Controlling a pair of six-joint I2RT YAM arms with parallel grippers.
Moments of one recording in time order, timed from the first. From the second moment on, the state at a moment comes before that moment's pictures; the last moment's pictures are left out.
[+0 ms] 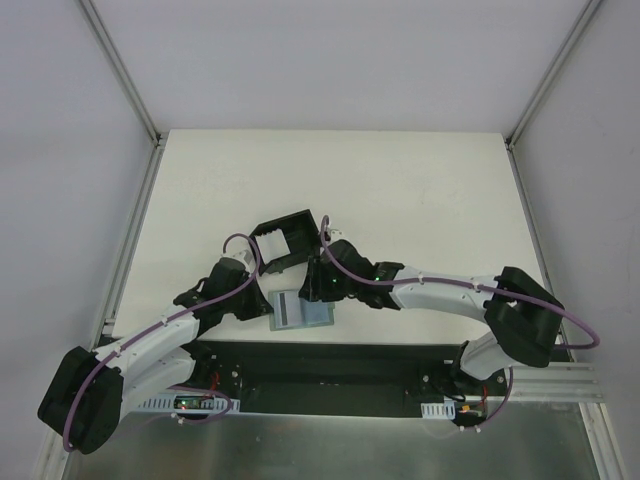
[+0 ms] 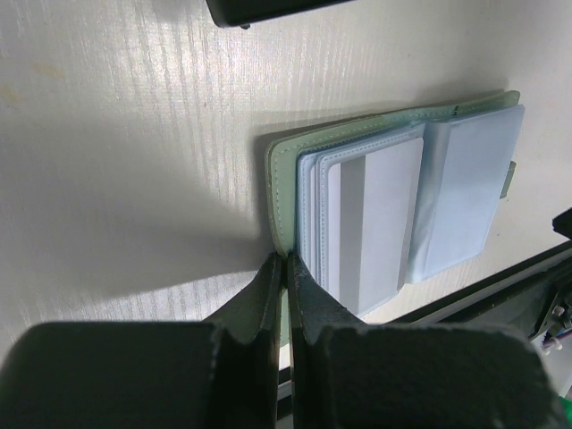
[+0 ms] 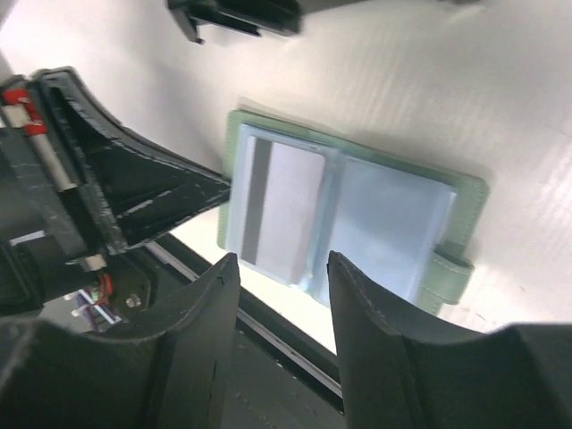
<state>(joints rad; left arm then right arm) -0.51 0.90 0.26 -0.26 0.21 -0.79 1.07 1.52 0.88 -0.09 0.02 0.87</state>
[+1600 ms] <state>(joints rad) -0.51 0.89 0.29 -0.34 0.20 -0.72 0.97 1.53 0.70 -0.08 -0.30 -0.22</state>
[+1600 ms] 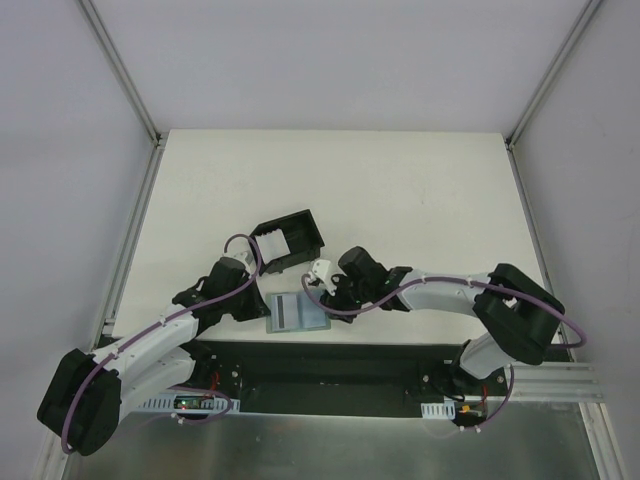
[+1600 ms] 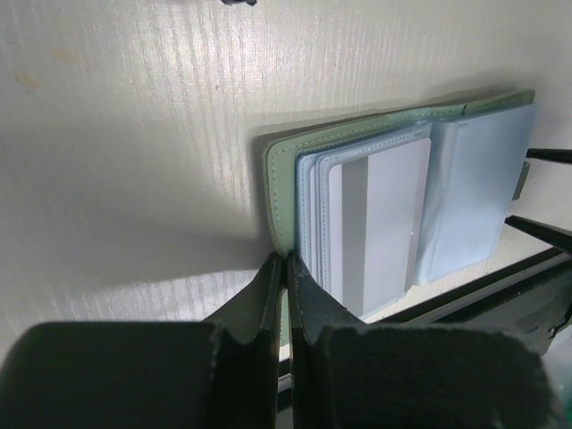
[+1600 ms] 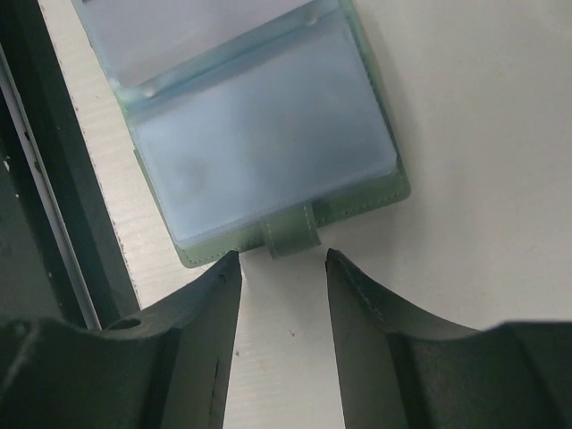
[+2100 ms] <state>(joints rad) -0.51 0.89 0.29 -0.34 0.20 -0.72 0.98 1.57 0.72 -0.04 -0.35 -0.33</state>
